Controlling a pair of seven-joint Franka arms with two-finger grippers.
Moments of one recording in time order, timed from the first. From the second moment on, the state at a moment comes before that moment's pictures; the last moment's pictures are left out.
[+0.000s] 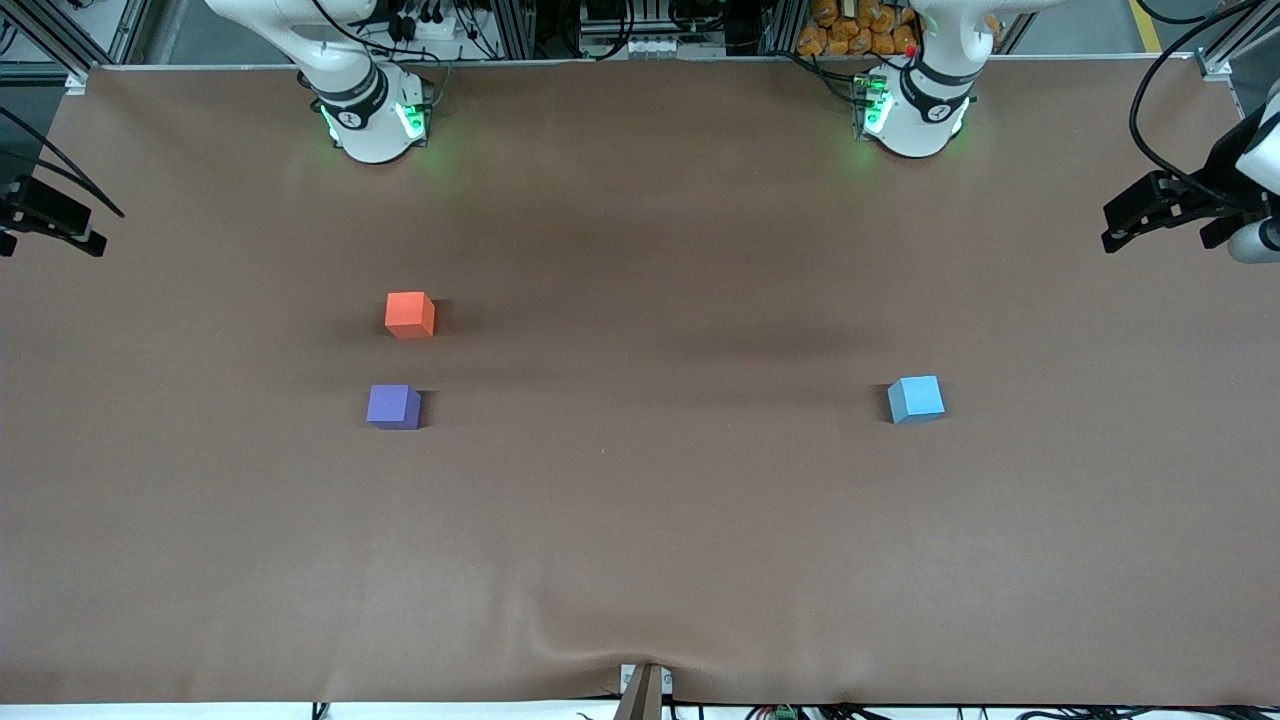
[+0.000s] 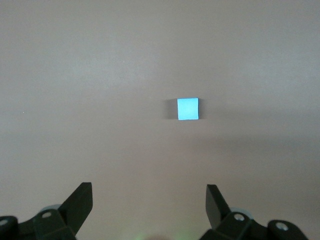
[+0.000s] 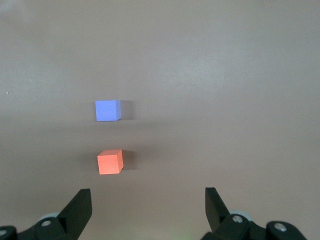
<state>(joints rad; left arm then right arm) 0.05 -0.01 -0.13 -1.49 0.04 1.48 -0.10 -0.03 -0.02 -0.09 -1.52 0.03 1.48 -0.08</state>
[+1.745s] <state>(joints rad) 0.06 0.17 -0.12 -1.52 0.04 1.62 -0.10 -0.04 -0.02 -0.09 -1.52 0.04 1.48 -0.08</state>
